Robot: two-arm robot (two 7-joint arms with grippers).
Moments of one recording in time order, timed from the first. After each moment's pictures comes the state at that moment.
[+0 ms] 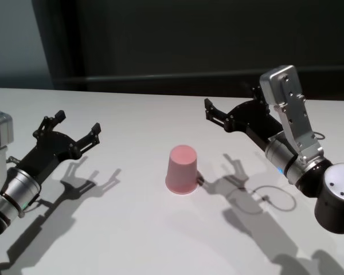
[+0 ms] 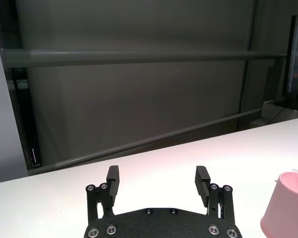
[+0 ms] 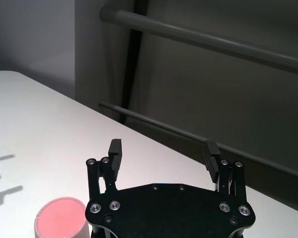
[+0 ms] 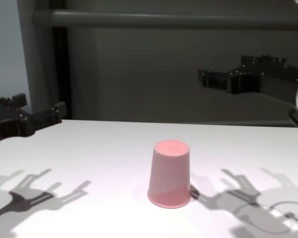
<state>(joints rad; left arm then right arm) -0.10 0.55 0.33 -1.48 -0.52 -0.16 -0.25 0.24 0.34 -0.46 -1.67 0.28 0.18 0.03</state>
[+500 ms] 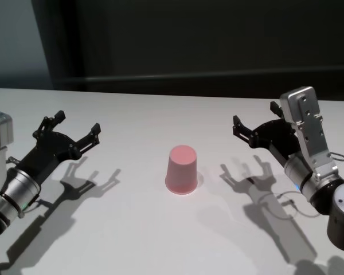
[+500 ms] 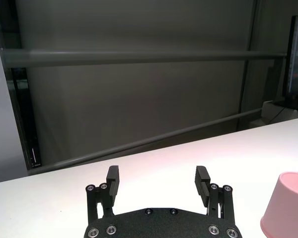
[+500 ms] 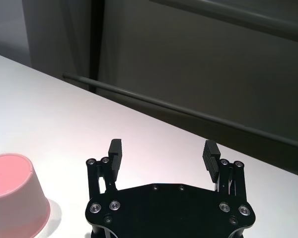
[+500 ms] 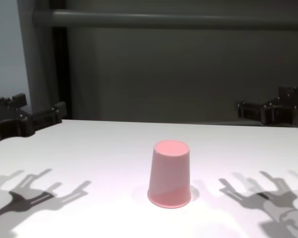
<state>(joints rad) -0.10 0.55 0.33 -1.48 -0.52 -0.16 -0.25 0.17 0.35 -0.39 -1.66 0.23 0.20 -0.04</state>
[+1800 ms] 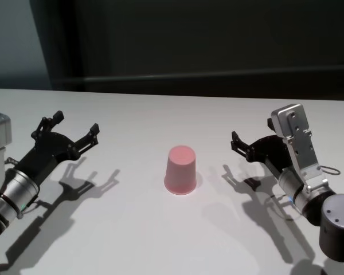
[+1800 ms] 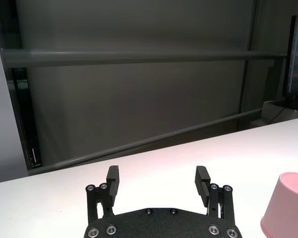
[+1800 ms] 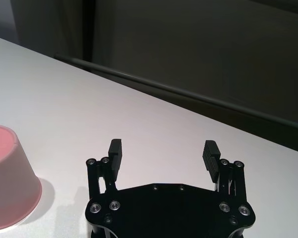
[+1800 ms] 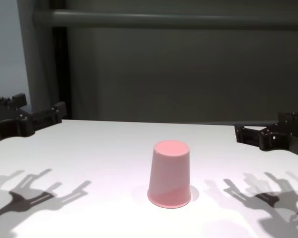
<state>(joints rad) -0.10 0.55 0.33 -1.48 -0.52 -0.16 -0.25 0.15 0.32 -0.38 -1.58 0.18 0.19 -0.06</state>
